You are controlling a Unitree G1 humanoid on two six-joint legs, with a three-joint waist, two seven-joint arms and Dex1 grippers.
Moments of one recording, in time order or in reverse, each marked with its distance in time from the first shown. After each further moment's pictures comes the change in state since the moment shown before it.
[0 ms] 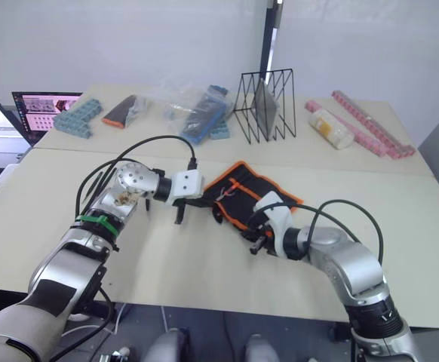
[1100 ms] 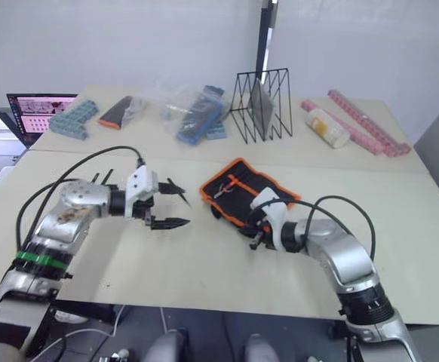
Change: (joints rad) left arm 0.269 0.218 0.079 -0.472 -0.263 0.405 0.019; right arm -0.063 0.008 0.039 0.112 -0.110 -0.101 0.124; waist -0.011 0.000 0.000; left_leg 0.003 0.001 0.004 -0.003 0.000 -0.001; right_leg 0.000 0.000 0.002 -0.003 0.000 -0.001
